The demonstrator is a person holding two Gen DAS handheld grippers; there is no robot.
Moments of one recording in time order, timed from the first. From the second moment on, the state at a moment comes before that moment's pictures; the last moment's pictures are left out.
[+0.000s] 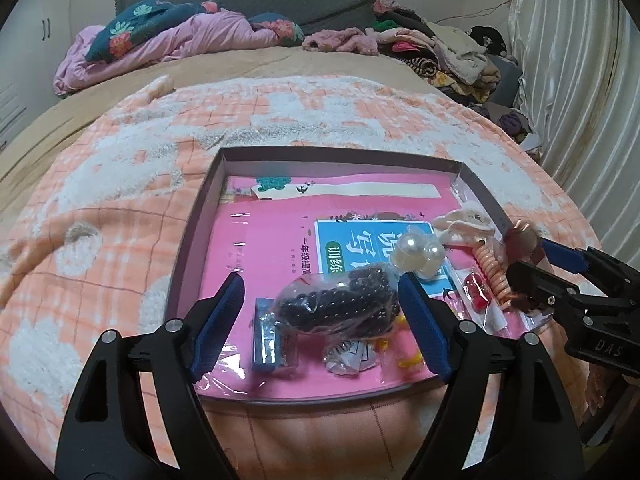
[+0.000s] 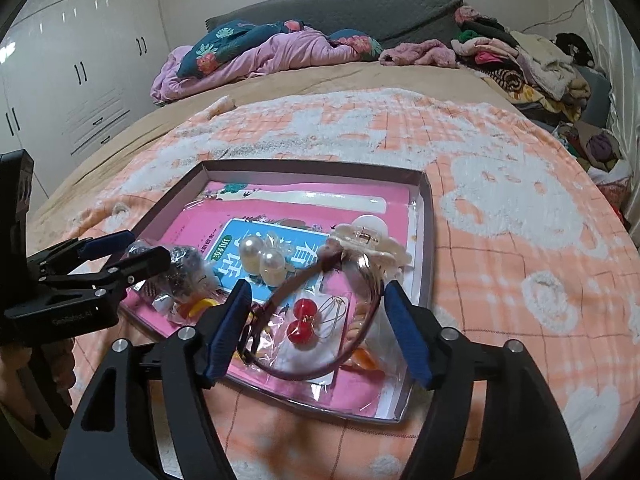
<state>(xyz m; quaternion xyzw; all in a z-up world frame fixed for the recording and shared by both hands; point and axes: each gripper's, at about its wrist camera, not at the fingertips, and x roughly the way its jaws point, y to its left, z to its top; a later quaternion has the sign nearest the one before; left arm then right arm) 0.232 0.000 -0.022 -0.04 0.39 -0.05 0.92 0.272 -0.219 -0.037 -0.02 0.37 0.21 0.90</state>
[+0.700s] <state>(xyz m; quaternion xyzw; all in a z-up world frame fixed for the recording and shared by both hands) 0.217 0.015 0.003 -0.05 0.37 -0.03 0.93 0.235 -0.244 0.003 0.01 0.31 0.19 0.93</state>
